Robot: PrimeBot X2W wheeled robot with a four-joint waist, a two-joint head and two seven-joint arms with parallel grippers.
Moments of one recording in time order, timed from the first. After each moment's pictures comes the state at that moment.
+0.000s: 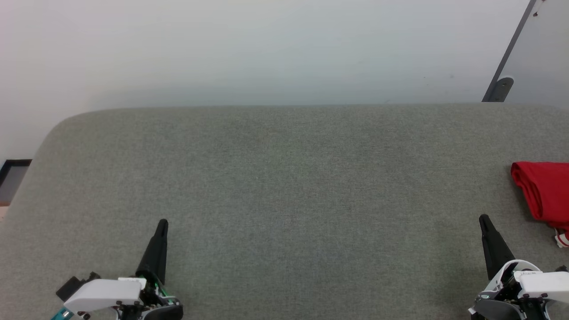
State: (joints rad) left arm -0.10 0.06 0.11 0.25 -1.62 -0.13 0.11; right arm -0.11 -0.05 -0.12 0.25 1.61 0.13 0.11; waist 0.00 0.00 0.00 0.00
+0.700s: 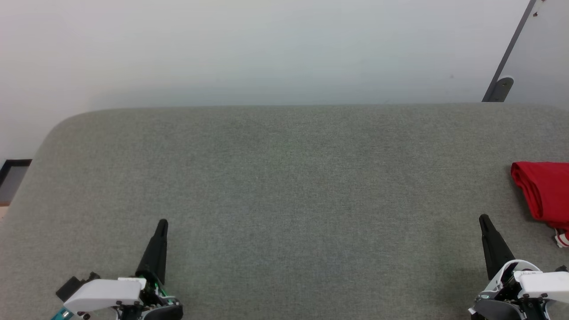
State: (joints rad) left arm -0.10 0.06 0.11 0.25 -1.62 -0.13 0.11; right arm -0.11 -0.05 -0.12 0.25 1.61 0.13 0.11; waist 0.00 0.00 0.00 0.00
